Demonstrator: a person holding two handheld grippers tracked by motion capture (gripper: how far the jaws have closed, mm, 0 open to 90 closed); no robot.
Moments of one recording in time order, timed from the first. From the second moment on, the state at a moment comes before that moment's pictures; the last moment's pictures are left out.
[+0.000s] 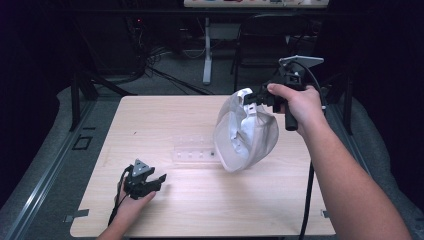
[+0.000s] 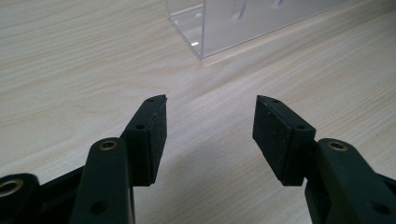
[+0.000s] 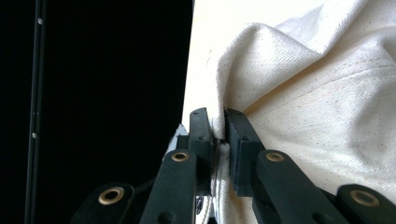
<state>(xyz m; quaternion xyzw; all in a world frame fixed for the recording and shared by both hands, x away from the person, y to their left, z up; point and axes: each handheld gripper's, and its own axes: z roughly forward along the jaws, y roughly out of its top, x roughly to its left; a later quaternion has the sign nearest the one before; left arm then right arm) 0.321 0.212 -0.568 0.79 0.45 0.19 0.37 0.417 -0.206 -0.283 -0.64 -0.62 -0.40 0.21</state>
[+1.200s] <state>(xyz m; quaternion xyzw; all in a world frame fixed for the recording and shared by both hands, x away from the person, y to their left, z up) 0.309 0.095 -0.520 0.82 0.30 0.24 0.42 0.444 -0.186 -0.297 -0.68 -0.59 -0.41 0.19</state>
